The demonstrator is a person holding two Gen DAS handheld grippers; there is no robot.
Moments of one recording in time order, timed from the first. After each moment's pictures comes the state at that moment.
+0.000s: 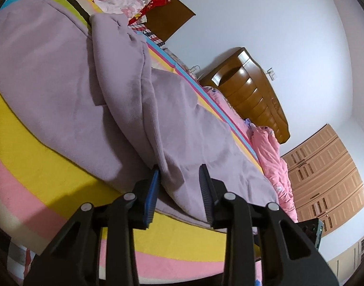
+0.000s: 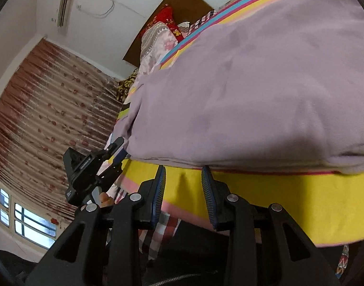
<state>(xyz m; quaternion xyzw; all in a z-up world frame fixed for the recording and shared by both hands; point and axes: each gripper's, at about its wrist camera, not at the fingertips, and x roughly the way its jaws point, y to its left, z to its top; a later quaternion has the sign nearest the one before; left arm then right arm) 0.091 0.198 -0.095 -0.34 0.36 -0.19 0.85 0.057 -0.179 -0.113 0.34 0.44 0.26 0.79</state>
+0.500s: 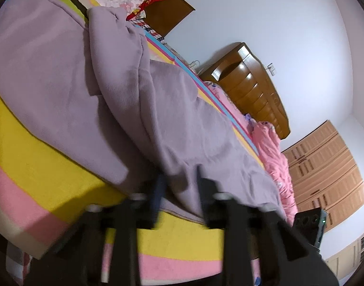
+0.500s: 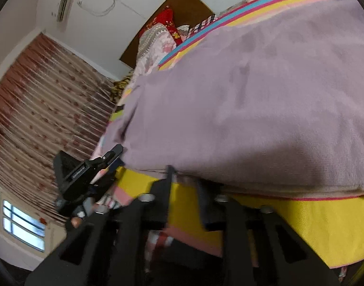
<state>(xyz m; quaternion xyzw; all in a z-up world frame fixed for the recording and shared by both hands) 0.098 0.195 -0.099 -0.33 0.37 -0.19 0.85 0.067 -0.156 -0.105 0.31 0.43 0.24 0.82</state>
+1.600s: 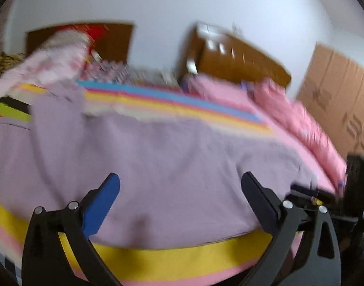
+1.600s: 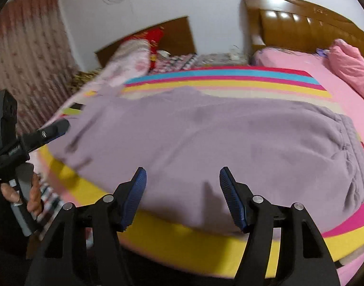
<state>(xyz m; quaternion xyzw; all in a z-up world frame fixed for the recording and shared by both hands) 0.106 0.083 -0.033 -0.06 0.36 -0.22 0.90 0.048 -0.190 -0.042 0.09 0.38 0.10 0.92</state>
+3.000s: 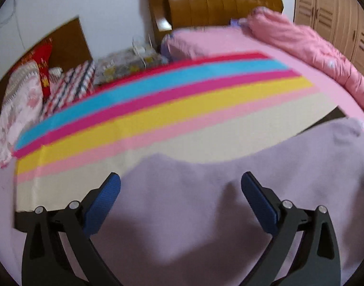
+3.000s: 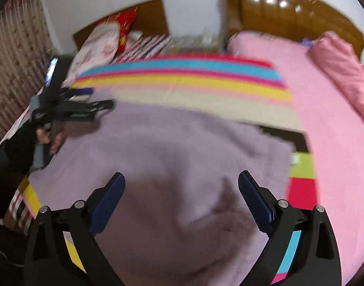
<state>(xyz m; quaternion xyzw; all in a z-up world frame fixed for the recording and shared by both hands) 0.308 -0.119 -0.085 0.16 0.42 -0.22 0.86 0.120 -0.352 -0.050 0.05 0.46 0.08 0.88</state>
